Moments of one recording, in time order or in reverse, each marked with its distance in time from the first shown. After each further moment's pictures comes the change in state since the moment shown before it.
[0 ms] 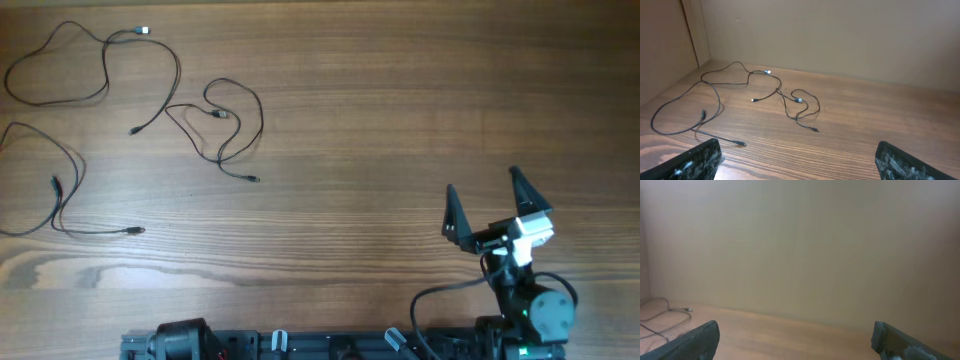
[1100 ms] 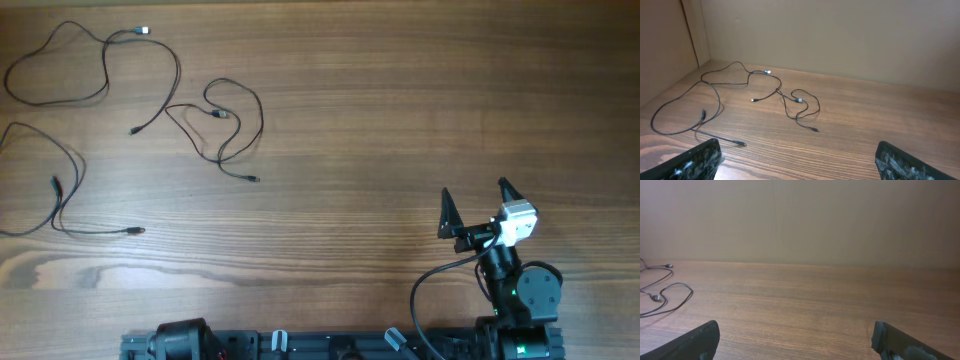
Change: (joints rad) left arm 0.000 0.000 0.000 0.000 0.000 0.000; right arm 0.000 -0.002 -0.021 -0.246 0.072 0.006
